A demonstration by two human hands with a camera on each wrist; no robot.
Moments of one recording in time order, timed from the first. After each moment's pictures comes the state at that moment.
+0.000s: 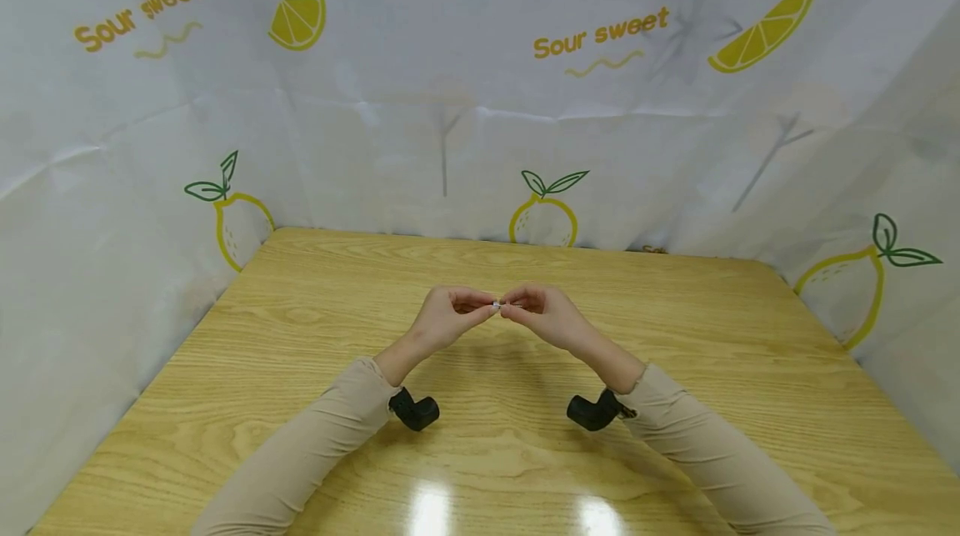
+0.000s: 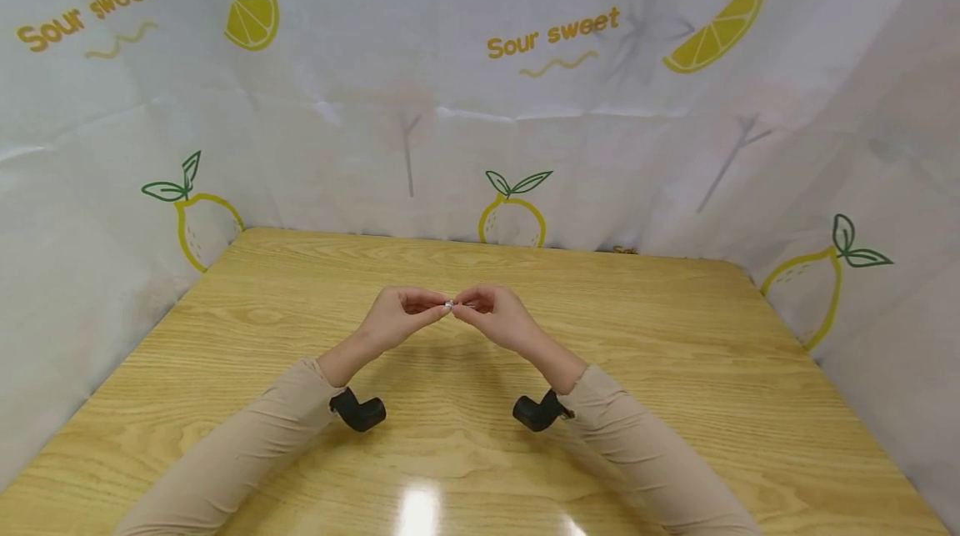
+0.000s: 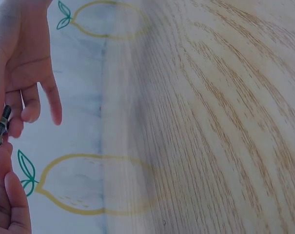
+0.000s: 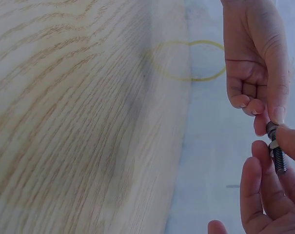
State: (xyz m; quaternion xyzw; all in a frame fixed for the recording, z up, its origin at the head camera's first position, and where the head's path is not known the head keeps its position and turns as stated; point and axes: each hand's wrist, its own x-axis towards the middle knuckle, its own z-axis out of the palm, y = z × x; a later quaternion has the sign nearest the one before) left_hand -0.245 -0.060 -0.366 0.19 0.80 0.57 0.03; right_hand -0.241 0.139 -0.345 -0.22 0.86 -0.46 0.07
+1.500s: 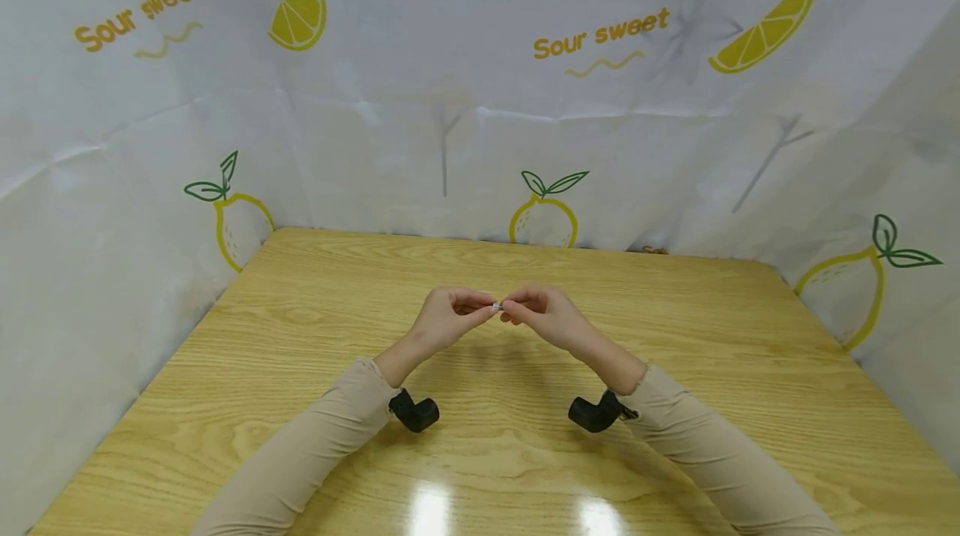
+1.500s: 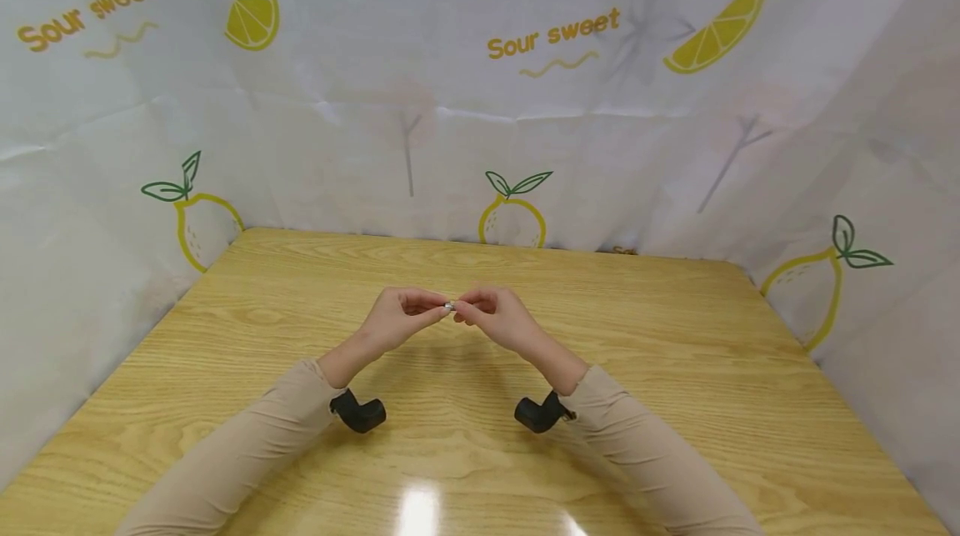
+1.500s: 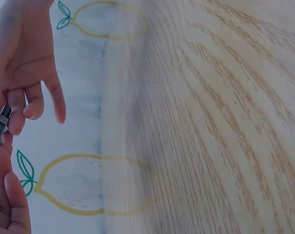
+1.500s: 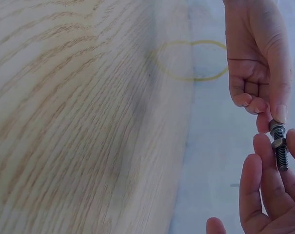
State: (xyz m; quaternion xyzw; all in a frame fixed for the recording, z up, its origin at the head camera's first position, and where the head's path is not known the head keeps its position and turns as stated) left_hand -0.246 -0.059 -0.368 0.19 0.80 0.57 0.03; right_hand -0.241 0.142 -0.346 -0.20 0.85 -0.48 0.09
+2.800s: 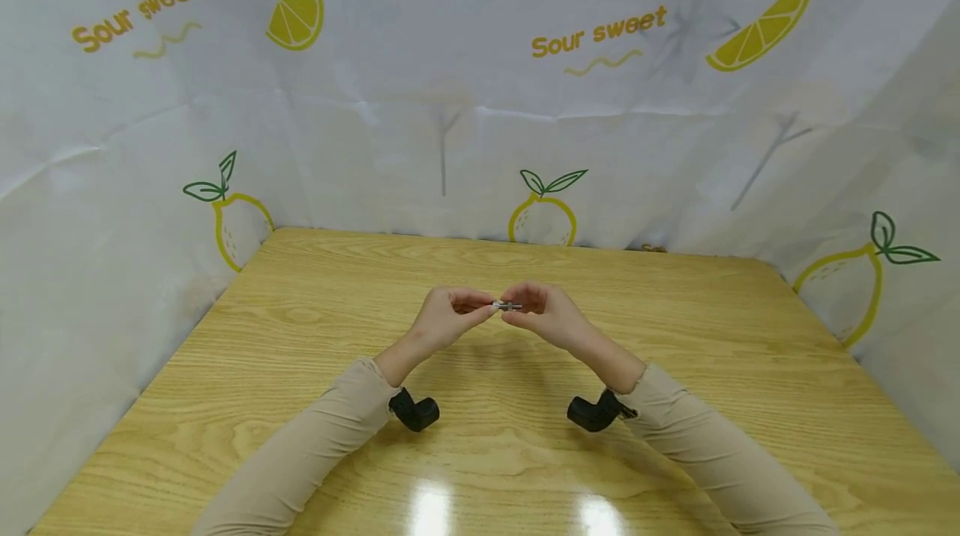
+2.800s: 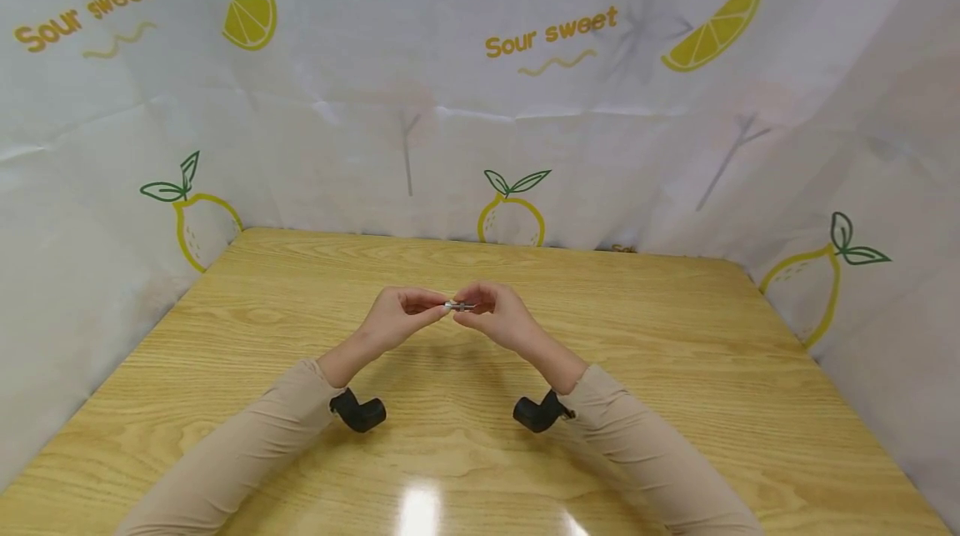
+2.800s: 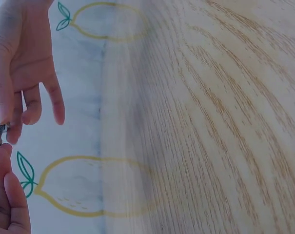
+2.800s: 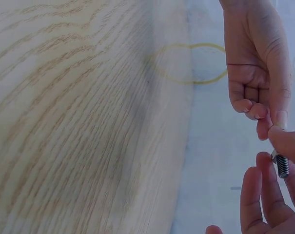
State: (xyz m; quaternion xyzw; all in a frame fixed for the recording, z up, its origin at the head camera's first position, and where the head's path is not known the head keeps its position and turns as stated) left_hand -0.243 -0.058 -0.365 0.18 0.80 0.57 0.04; right_hand -0.240 0.142 -0.347 -0.21 0.85 -0.48 0.07
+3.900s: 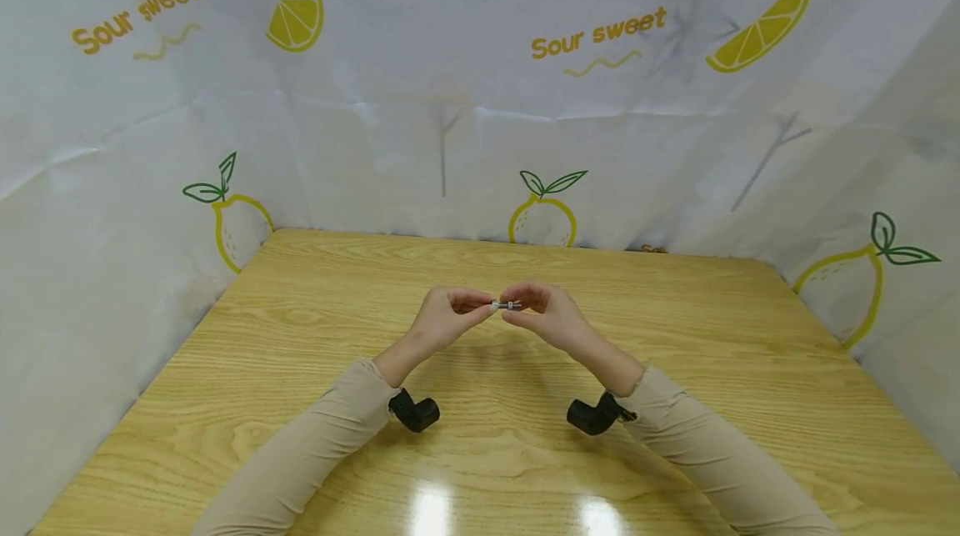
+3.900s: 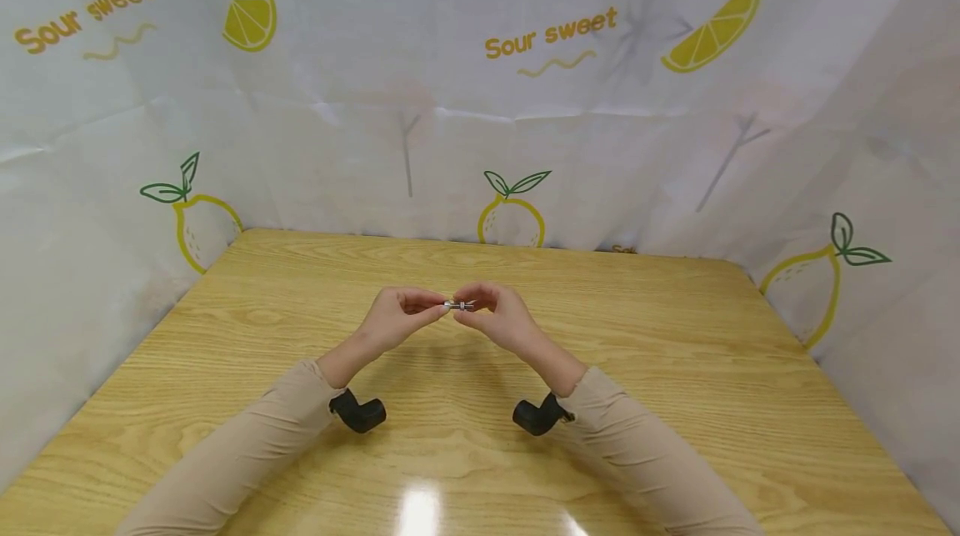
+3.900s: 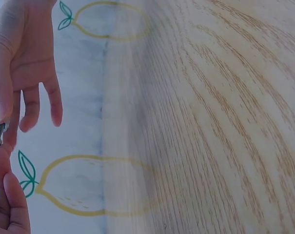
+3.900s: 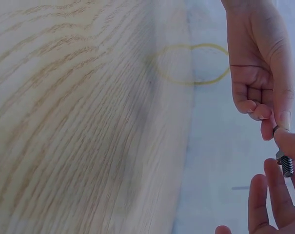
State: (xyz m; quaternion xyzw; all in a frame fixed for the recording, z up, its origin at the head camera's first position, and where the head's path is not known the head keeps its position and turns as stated) left_hand -0.244 -0.059 -0.365 0.19 0.79 0.58 0.03; right_hand -0.241 0.142 -0.351 -0.21 0.84 -0.50 0.05
